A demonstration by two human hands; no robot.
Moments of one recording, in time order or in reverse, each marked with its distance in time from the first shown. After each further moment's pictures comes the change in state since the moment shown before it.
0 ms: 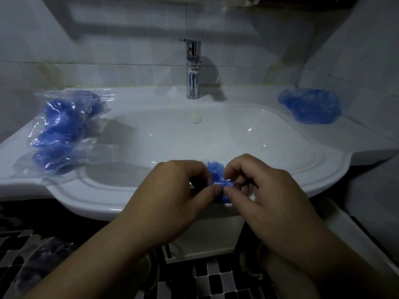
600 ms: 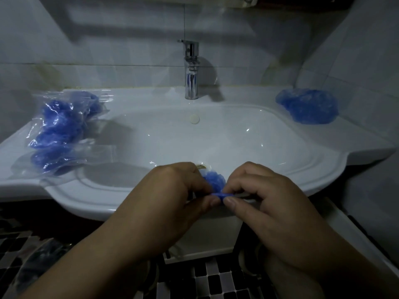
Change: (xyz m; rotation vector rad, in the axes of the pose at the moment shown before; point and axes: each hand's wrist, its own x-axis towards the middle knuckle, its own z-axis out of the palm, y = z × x) left_hand -0.005 -0.001 -0.007 0.094 -0.081 0.121; right_hand -0.005 0.002 -0.008 0.032 -0.106 -0.074
